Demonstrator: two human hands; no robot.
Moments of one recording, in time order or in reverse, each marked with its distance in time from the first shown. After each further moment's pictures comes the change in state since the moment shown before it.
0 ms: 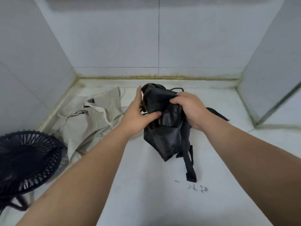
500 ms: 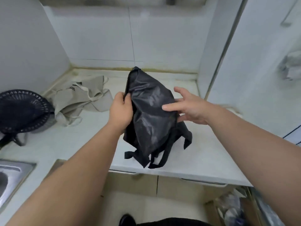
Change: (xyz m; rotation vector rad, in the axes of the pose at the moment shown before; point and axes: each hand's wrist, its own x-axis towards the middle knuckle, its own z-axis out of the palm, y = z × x) left_hand -0.168 0.099 0.129 -0.053 0.423 -0.084; right_hand -0.188 0.013 -0.173 -0.126 -0.317 0.107
